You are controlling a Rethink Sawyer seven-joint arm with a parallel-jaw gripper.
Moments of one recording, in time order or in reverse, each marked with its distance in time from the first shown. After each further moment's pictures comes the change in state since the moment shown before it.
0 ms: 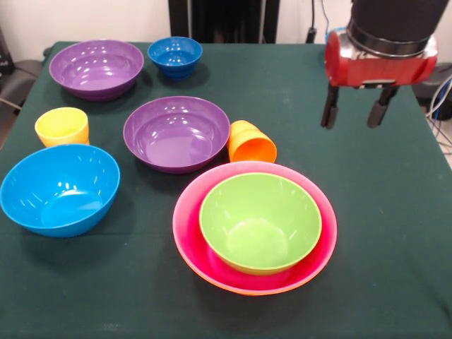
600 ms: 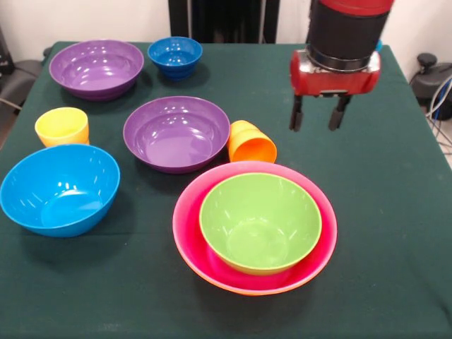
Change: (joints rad) arm -0.016 -0.024 -0.066 0.273 0.000 -0.258 0.000
